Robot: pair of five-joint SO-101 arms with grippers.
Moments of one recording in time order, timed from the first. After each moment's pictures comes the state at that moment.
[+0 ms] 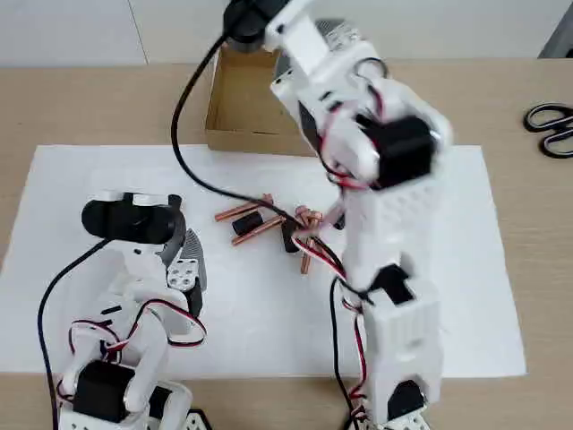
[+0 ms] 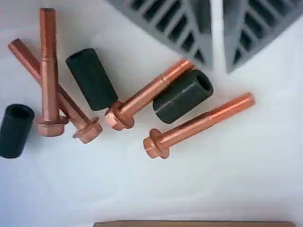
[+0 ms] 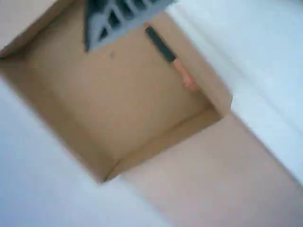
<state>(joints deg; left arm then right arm) 9.4 -85.3 63.0 65.1 12.8 -24.0 26.6 -94.4 96.6 25.3</state>
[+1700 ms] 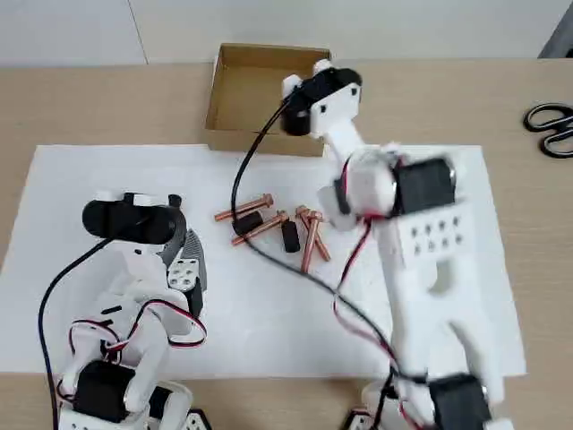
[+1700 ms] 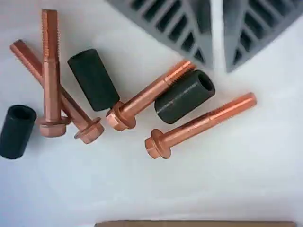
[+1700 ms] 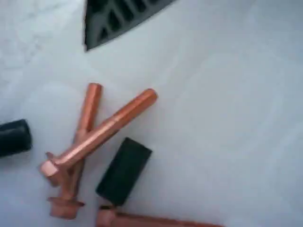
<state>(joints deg) 9.5 -85.3 63.0 65.1 12.8 -20.5 -18.0 -7.6 95.7 14.0</state>
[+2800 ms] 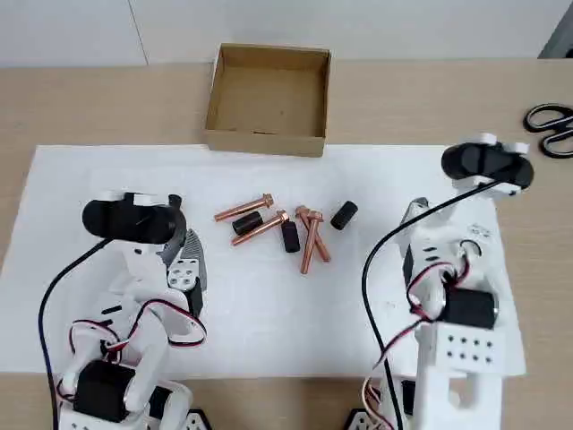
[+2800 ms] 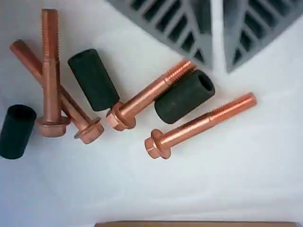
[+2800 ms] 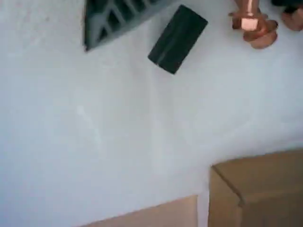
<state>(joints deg) 9.5 -85.3 63.0 65.1 12.8 5.3 -54.0 54.4 46.6 -14.1</state>
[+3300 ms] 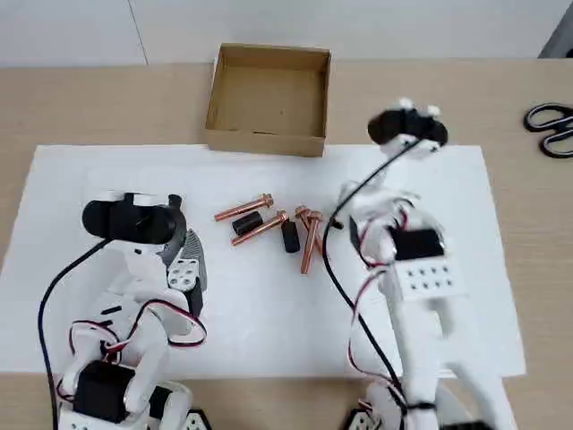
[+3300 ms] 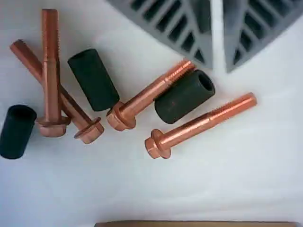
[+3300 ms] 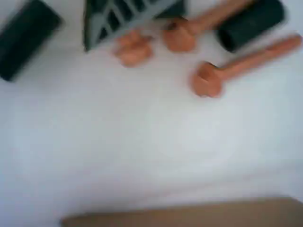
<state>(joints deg) 9.5 -85.3 63.0 65.1 12.8 -12.7 -29.2 39.7 43.9 -25.4</state>
